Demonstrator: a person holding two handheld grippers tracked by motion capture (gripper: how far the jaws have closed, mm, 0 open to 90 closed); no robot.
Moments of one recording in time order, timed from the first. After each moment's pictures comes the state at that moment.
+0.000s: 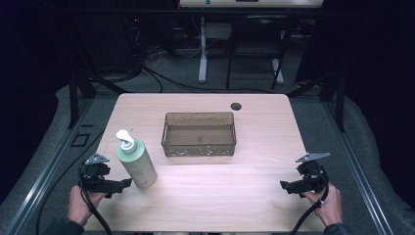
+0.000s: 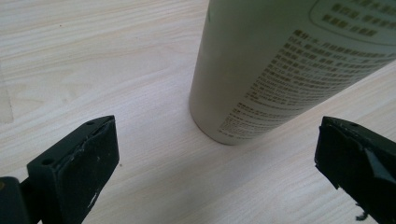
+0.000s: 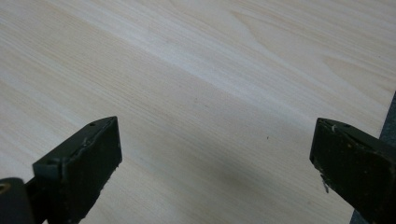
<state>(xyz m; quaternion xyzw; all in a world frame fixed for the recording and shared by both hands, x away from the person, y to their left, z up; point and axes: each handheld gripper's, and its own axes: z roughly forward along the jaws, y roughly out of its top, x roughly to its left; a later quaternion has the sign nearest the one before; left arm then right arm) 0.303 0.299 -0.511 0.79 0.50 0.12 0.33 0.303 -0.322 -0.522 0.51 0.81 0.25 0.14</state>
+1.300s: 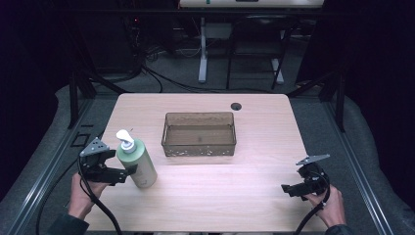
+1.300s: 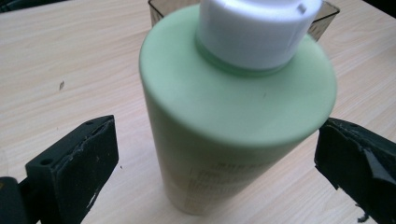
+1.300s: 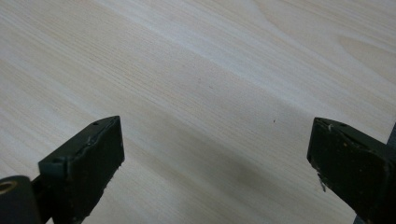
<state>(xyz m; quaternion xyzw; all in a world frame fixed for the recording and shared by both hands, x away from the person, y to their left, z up) 0.308 0.276 -0.457 0.79 0.43 0.17 0.41 0.300 -0.327 -0.528 0.50 0.82 0.24 0.12</state>
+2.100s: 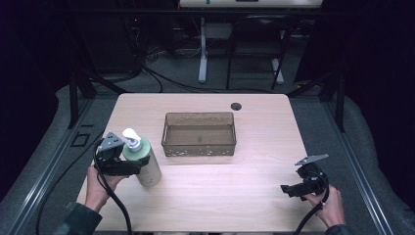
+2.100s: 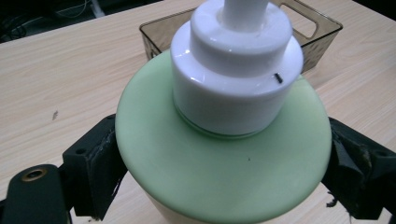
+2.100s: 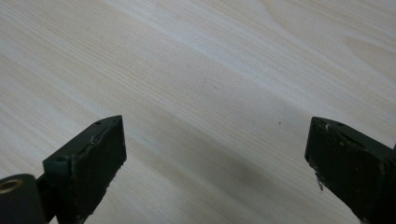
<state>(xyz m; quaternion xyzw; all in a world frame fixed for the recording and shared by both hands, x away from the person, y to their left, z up) 0.321 0.235 -0.454 0.78 0.42 0.20 0.41 0.301 -0.324 -0.528 0.50 0.83 0.24 0.11</state>
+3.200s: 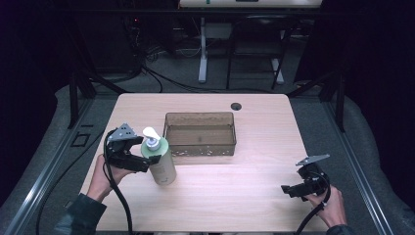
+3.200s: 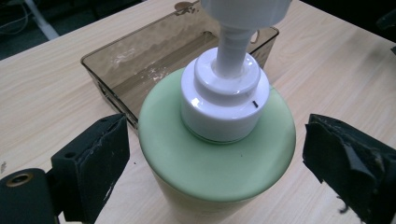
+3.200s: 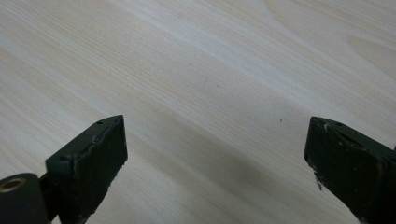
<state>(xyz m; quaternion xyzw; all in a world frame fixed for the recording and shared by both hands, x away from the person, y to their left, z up) 0.335 0.216 -0.430 0.83 0.33 0.14 0.42 0.300 -0.326 -0.527 0.50 0.83 0.24 0.11</state>
